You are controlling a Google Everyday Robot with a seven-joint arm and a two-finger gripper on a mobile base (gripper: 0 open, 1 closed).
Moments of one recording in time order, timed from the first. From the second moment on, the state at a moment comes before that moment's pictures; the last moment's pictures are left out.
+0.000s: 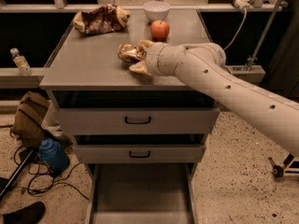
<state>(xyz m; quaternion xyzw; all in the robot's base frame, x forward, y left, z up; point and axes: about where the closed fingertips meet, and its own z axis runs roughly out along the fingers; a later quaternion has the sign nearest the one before) 0.723 0.018 0.865 -0.58 0.58 -0.06 0.57</state>
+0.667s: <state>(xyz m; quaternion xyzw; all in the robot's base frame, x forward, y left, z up) 0.723 0.018 0.866 -0.58 0.58 -0.06 0.57</state>
